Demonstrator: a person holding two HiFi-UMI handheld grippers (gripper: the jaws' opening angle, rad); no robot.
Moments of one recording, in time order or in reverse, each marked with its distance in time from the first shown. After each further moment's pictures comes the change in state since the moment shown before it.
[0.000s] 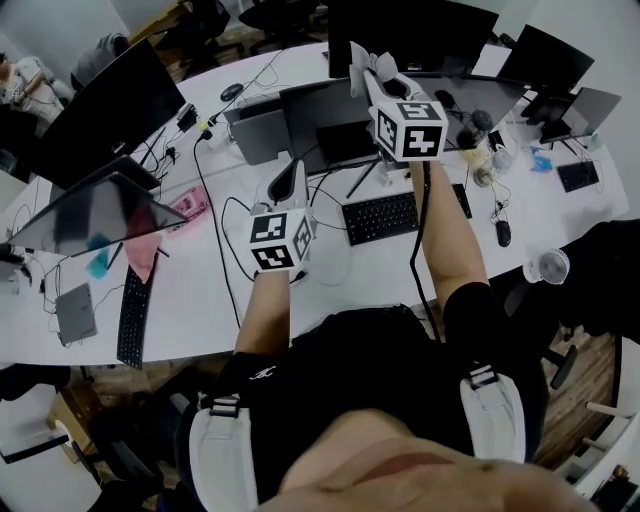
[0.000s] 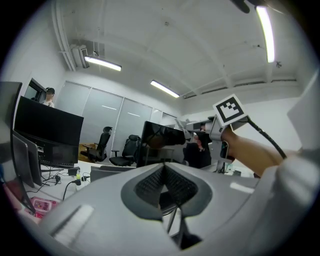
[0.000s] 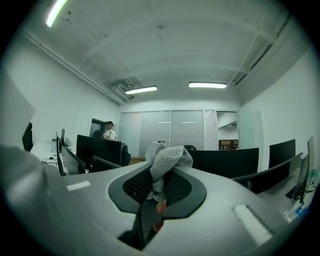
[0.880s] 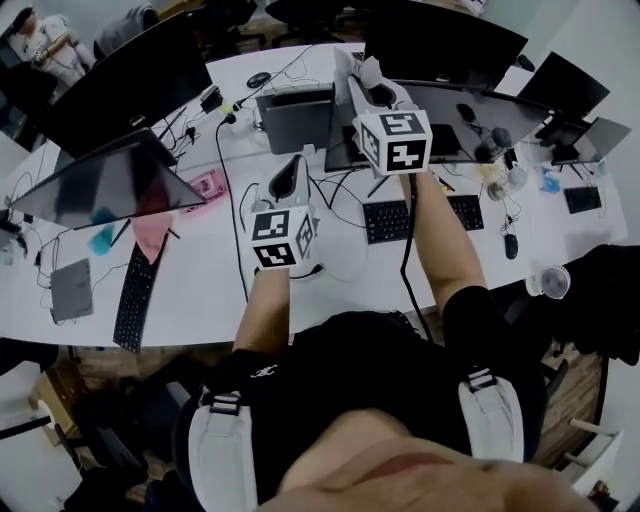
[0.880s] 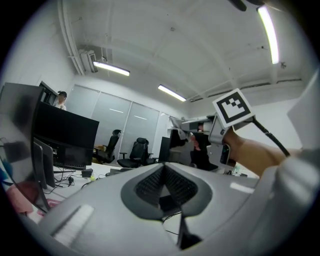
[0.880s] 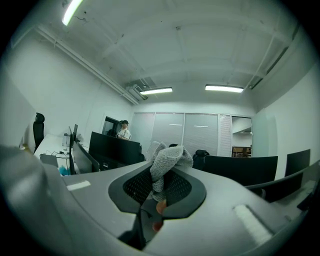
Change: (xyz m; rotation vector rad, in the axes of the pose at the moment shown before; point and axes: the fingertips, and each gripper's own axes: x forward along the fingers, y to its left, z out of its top) left arm -0.045 0.073 0.006 -0.022 -0.044 0.070; right arm 0.029 0.132 0.007 -0.094 -0.029 0.118
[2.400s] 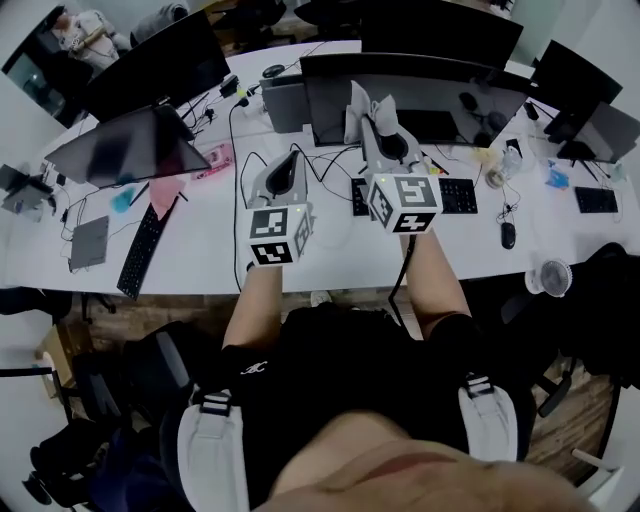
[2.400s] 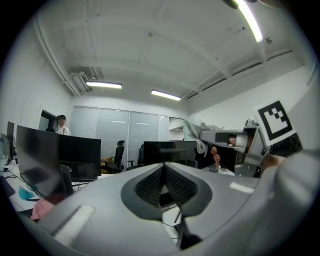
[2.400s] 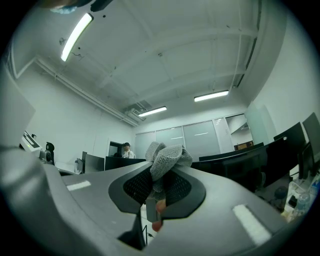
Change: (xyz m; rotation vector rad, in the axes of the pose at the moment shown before) left arm -0.086 -0.124 0.016 0.179 -0.018 0.104; right arm -0.216 -0.010 -0.013 0.185 -0.229 0.050
